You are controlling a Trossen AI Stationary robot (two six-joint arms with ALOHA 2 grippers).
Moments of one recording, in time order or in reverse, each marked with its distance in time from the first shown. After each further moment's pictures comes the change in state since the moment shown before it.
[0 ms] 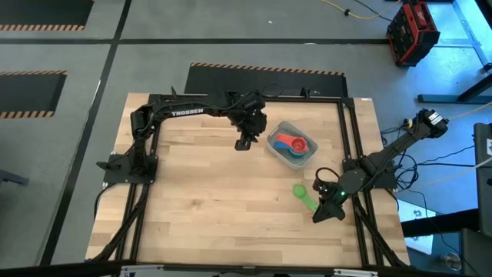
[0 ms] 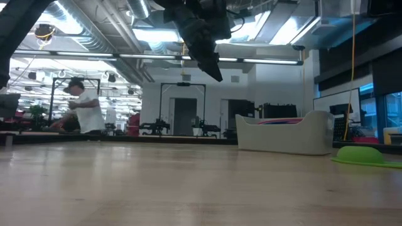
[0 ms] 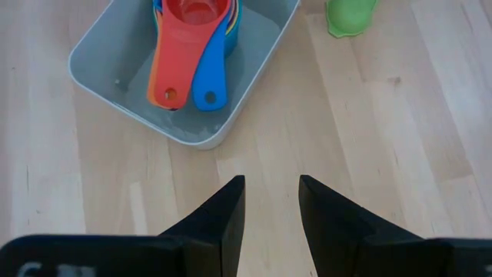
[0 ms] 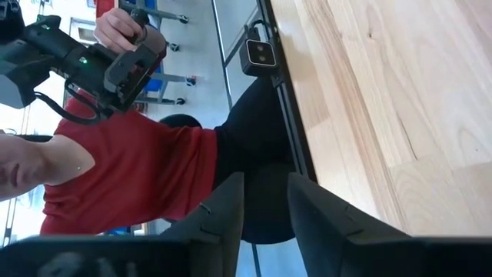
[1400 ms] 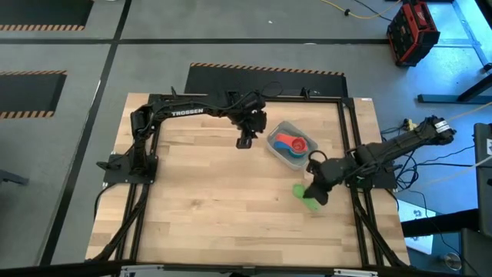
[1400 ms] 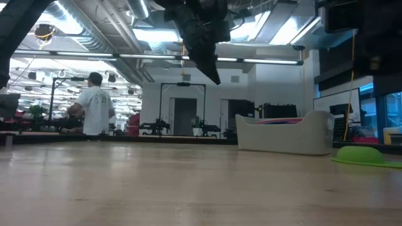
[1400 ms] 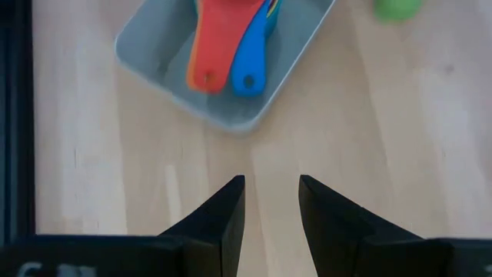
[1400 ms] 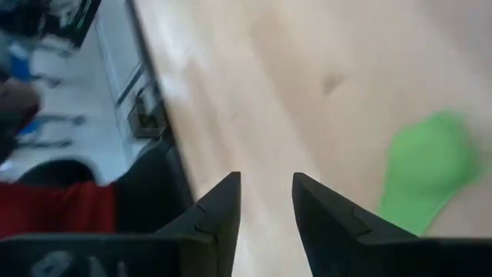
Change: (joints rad) left arm 0.000 0.000 0.000 0.007 -0.117 -0.003; right arm -0.247 0.065 0.214 -0.492 0.088 -0.244
